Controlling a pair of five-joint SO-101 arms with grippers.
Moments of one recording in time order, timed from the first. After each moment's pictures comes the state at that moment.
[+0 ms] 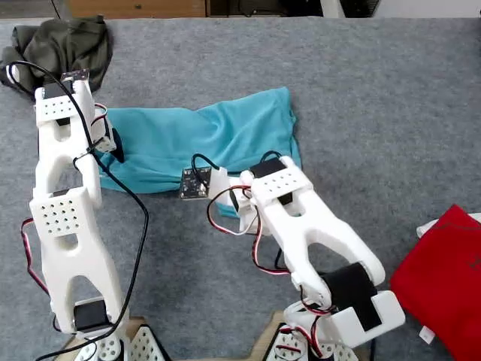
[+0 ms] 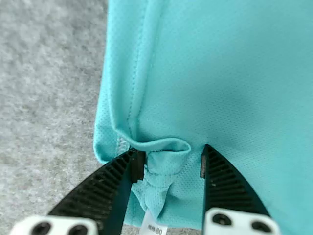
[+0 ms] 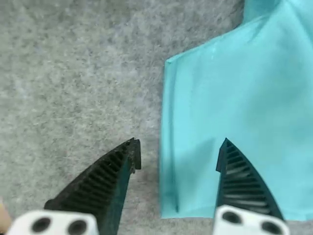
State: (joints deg) left arm -17.3 51.5 -43.2 89.2 -8.8; right arm -26.4 -4.4 40.7 60.6 50.3
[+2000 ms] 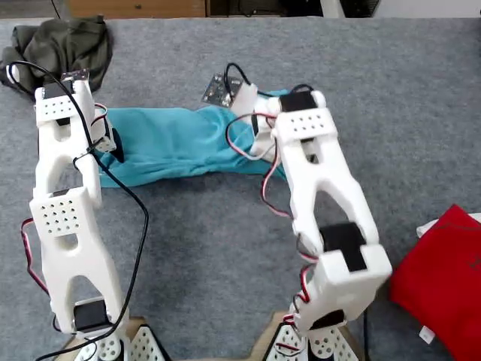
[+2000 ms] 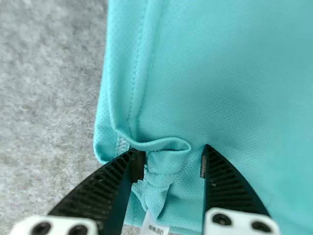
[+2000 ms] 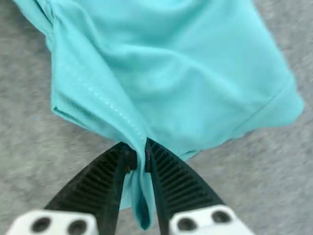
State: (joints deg) left arm -17.3 51.5 -43.2 89.2 -8.8; right arm -14.4 15.0 -2.9 70.5 45.2
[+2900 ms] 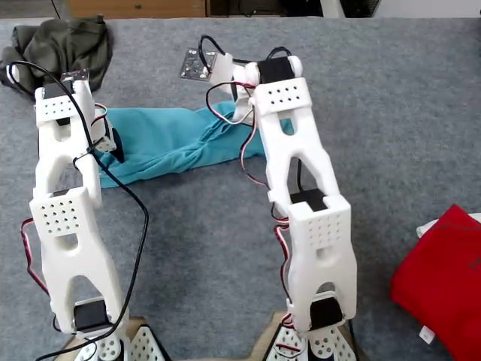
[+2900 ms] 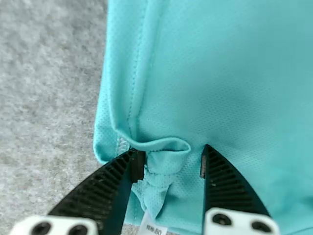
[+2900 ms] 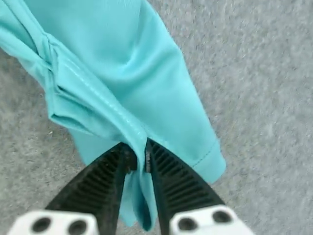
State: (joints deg) left arm -17.3 51.5 -43.2 89.2 -8.8; right arm -18.1 40.0 -47.1 82.9 50.2
